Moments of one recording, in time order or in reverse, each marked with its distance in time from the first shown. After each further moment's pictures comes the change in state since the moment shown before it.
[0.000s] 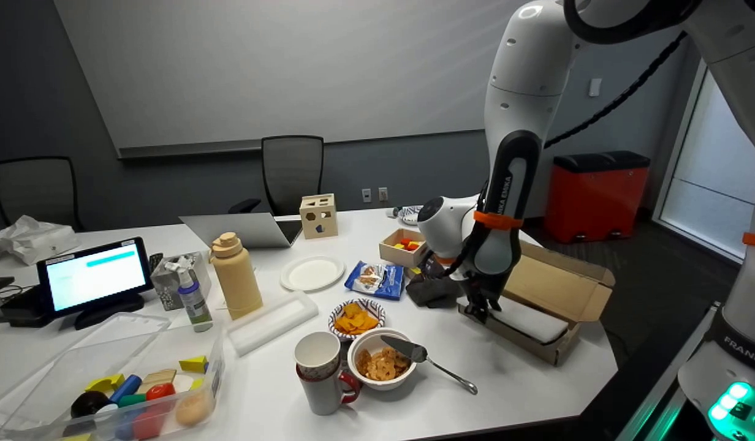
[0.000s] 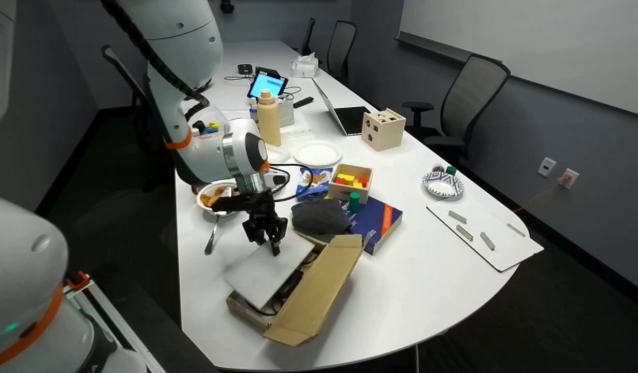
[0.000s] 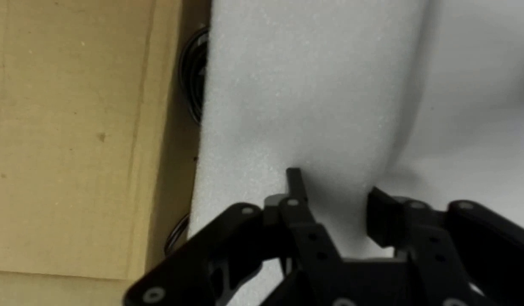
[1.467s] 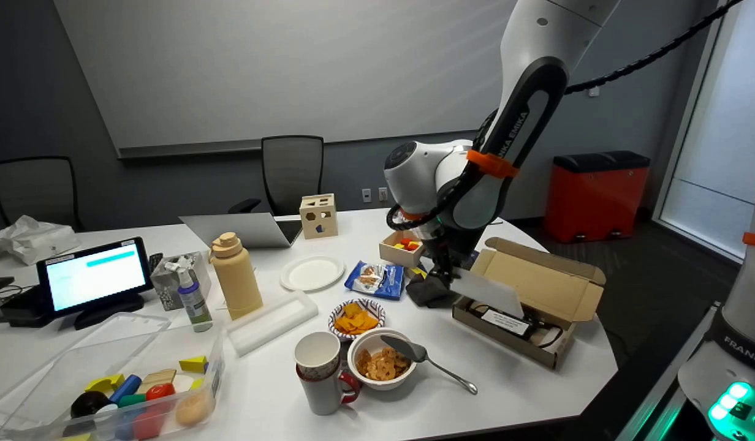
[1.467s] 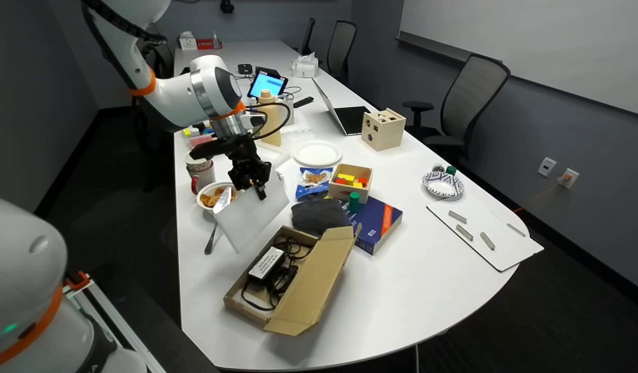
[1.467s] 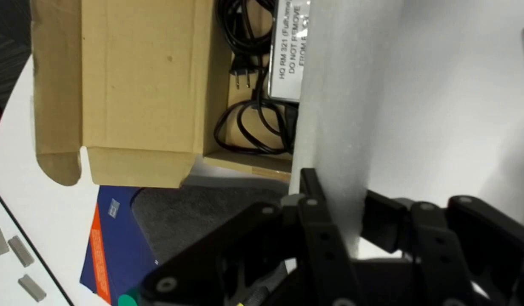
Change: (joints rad) arm -0.012 -0.271 0.156 0.023 -0.040 -0.181 0.068
